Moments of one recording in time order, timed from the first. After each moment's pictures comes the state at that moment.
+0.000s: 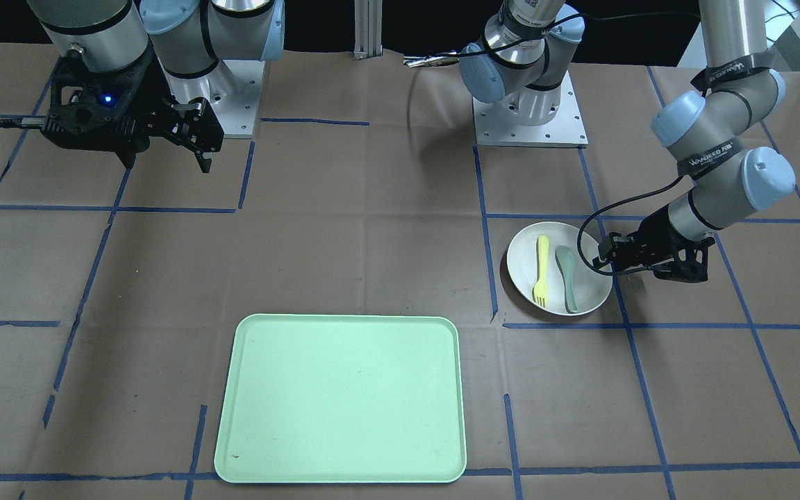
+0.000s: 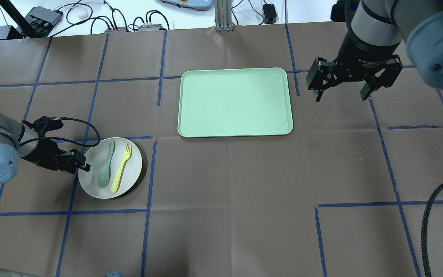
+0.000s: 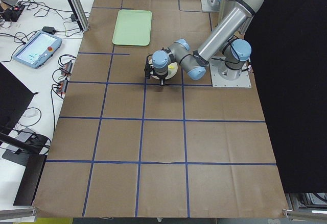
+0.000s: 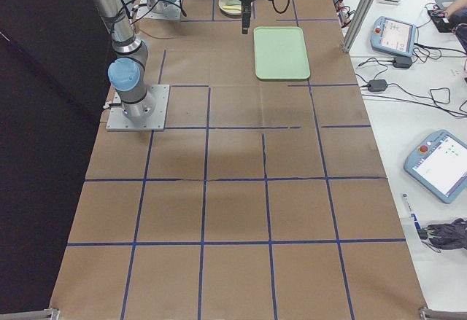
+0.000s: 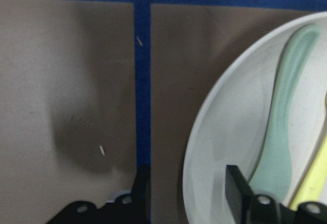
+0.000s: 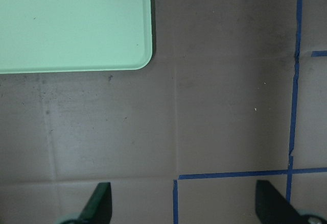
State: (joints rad) left arm -0.96 -1.80 -2.14 -1.00 1.38 0.62; right arm 1.59 -1.60 1.61 -1.56 -1.59 0.06
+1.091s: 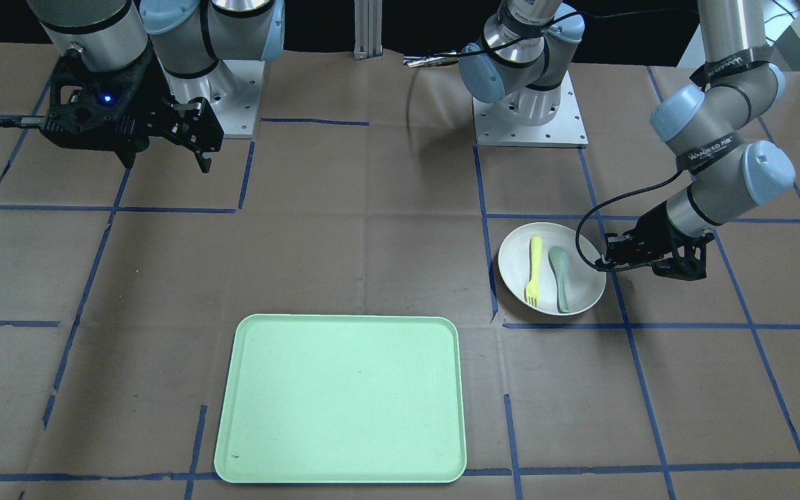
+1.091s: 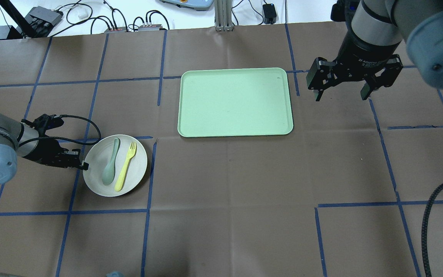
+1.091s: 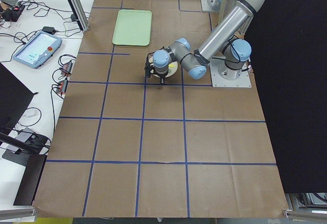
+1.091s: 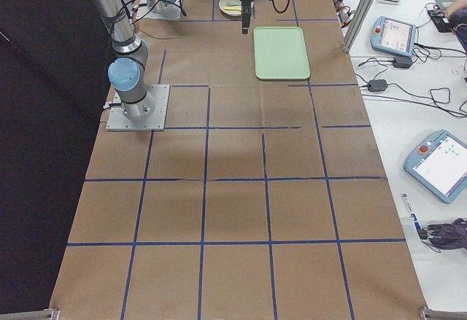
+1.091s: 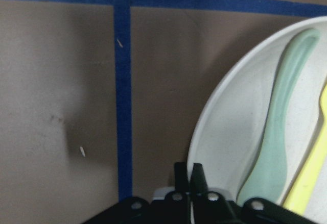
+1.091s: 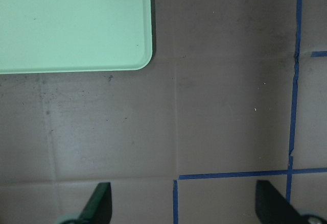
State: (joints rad) left arm -0.97 -1.77 -2.14 -1.01 1.31 0.61; right arm 1.59 -1.60 1.61 -1.56 -1.59 0.06
